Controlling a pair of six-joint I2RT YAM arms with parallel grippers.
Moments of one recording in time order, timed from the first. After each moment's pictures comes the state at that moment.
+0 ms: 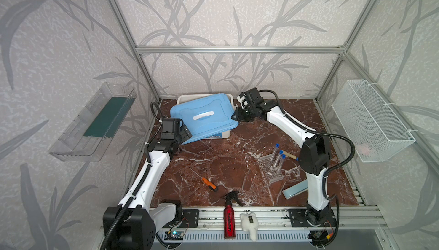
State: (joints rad) left arm -0.05 1.13 0.89 -0.51 -0.16 -0.61; right arm 0.57 2.07 1.92 -0.70 -0.33 0.53
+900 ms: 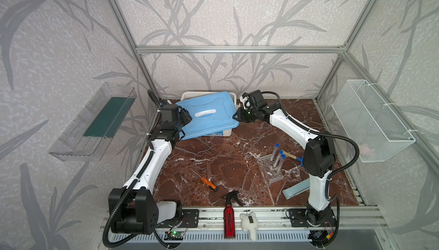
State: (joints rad) left arm -0.03 1.29 1.04 -0.26 -0.09 -0.62; right arm 0.56 2.00 1.79 -0.57 -0.32 0.56
